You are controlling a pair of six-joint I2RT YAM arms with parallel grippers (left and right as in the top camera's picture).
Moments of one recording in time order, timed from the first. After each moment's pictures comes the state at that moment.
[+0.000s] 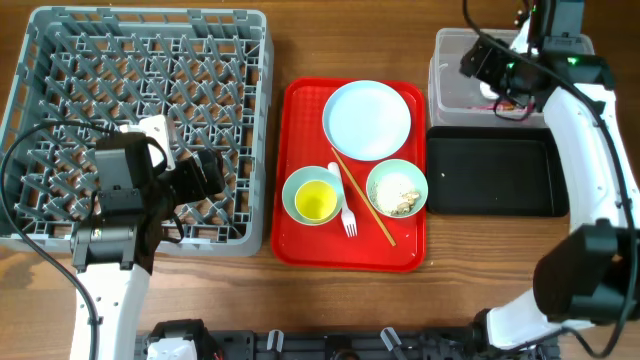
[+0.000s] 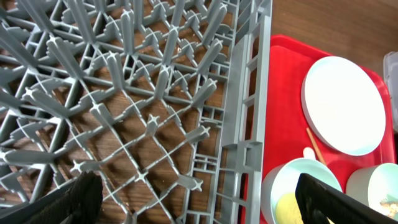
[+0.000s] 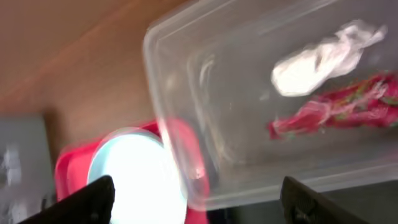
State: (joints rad) left arm 0.05 1.01 0.86 -0.69 0.16 -0.23; right arm -0.07 1.73 1.55 -0.83 -0.19 0.39
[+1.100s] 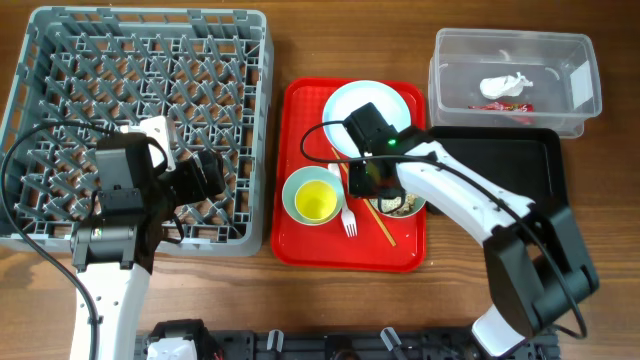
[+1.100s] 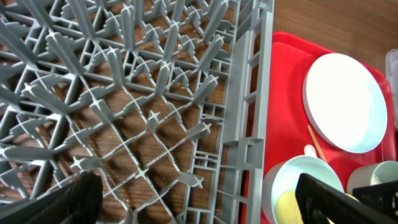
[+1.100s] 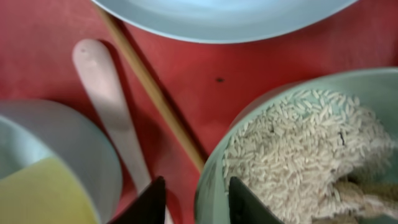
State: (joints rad) left arm 0.05 1.01 0.86 -0.70 0.16 -0.23; right arm 0.56 1.79 1.16 -0.78 -0.03 0.57
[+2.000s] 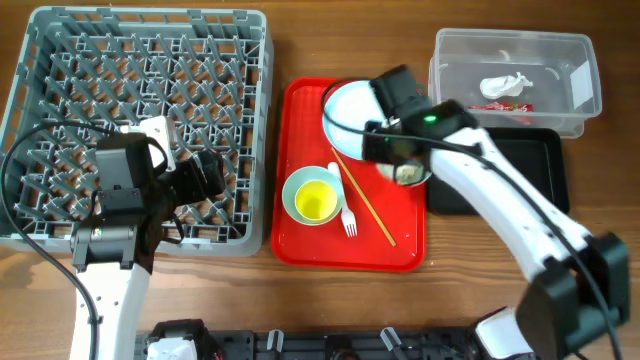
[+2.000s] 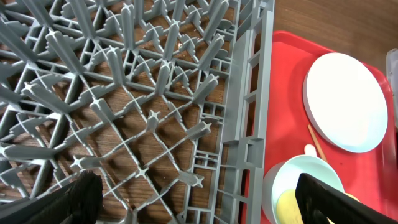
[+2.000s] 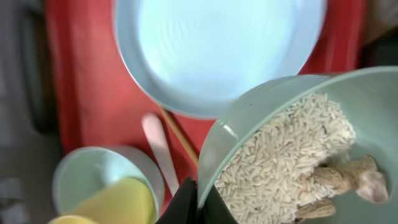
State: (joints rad) left arm 0.05 1.01 0.86 -0.70 0.16 -0.23; right arm 0.44 1.64 1.33 -0.86 -0.03 0.56
